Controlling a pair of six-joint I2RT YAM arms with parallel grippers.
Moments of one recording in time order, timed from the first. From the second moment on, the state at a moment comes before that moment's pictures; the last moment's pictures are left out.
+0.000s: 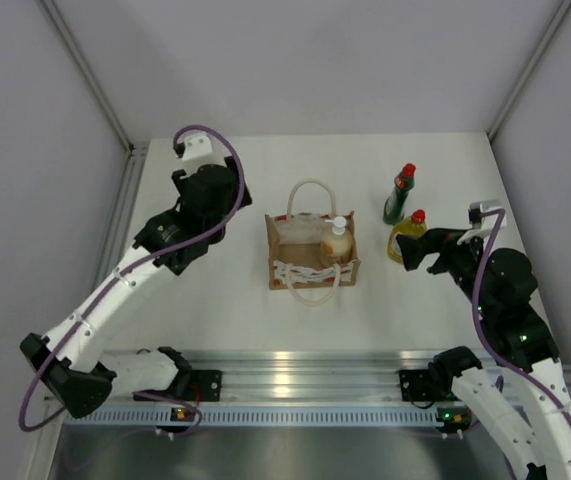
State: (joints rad) left arm -0.76 1.19 1.35 -0.56 -0.75 -0.49; right arm 0.32 0.47 0.77 -0.42 -0.03 0.26
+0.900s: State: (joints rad) left arm -0.22 1.49 1.16 -0.64 -0.47 -0.67; right arm 0.32 0.43 0.77 -0.41 -0.15 0.31
